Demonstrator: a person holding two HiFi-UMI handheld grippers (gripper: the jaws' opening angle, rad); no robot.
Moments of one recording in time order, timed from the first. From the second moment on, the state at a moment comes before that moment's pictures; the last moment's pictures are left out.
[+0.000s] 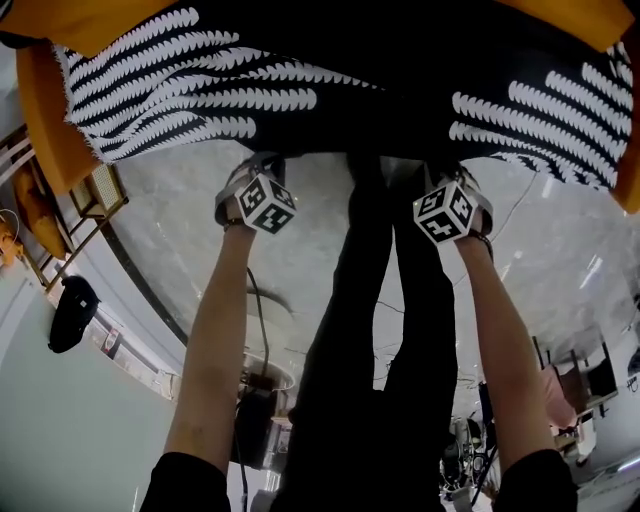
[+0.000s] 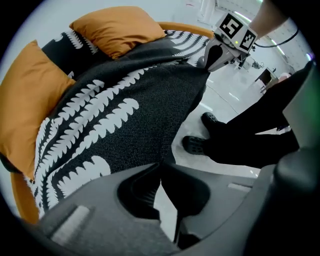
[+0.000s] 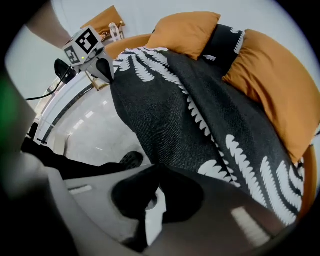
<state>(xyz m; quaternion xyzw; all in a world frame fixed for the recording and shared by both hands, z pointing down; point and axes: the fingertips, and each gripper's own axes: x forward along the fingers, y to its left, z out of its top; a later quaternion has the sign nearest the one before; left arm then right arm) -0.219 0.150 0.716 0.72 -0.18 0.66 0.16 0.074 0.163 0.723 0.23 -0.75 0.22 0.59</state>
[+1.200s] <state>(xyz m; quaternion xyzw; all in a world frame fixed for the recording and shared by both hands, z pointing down) -0.180 0.220 0.702 0.66 -0.21 0.66 0.29 0.091 0.183 0.704 0.21 -0.76 0.25 0.56</state>
